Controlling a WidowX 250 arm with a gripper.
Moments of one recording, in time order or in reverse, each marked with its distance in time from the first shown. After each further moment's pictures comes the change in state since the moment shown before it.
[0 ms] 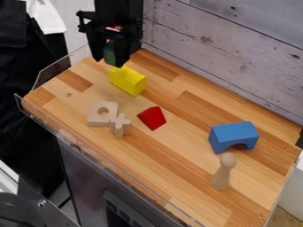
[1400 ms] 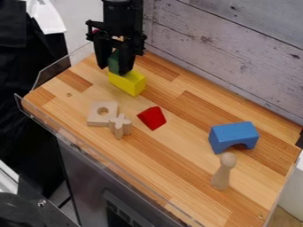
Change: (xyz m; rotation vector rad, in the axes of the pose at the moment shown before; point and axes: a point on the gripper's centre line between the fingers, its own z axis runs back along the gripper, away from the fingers) arm 0.003 -0.009 -0.018 -0.001 0.123 -0.074
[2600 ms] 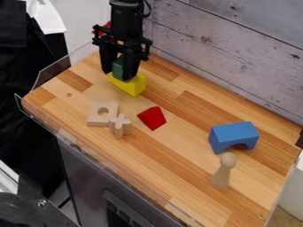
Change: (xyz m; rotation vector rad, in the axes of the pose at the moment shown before) arm 0.007 -0.008 -0.009 0.004 0.048 -0.038
